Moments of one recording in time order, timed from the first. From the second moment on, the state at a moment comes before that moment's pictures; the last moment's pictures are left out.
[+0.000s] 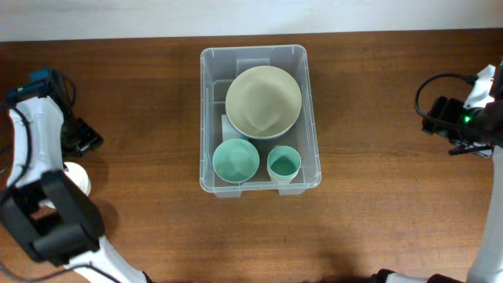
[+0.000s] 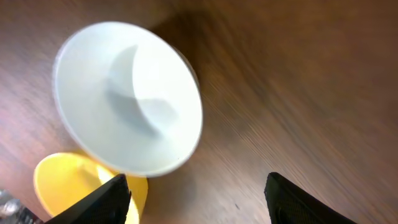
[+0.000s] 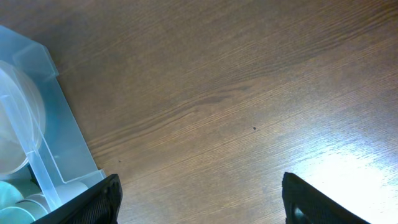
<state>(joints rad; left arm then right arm) 0.39 2.00 1.68 -1.28 -0.24 -0.42 -0.36 1.46 1.68 -1.34 -0.08 0.12</state>
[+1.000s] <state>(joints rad) 0.42 2.18 1.68 -1.16 -0.24 -0.40 -0.36 1.46 1.68 -1.34 -0.08 0.12</state>
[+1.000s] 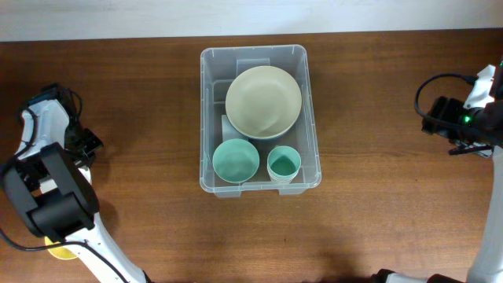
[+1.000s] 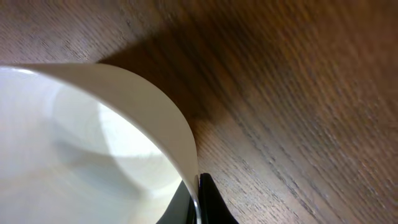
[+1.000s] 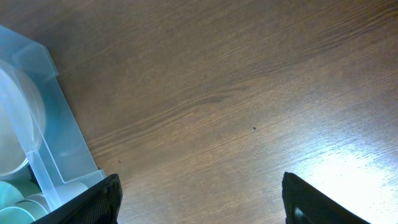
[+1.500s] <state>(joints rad) -0.04 1.91 2.00 -1.30 -0.17 -0.34 -0.36 1.46 1.68 -1.34 -0.08 0.12</state>
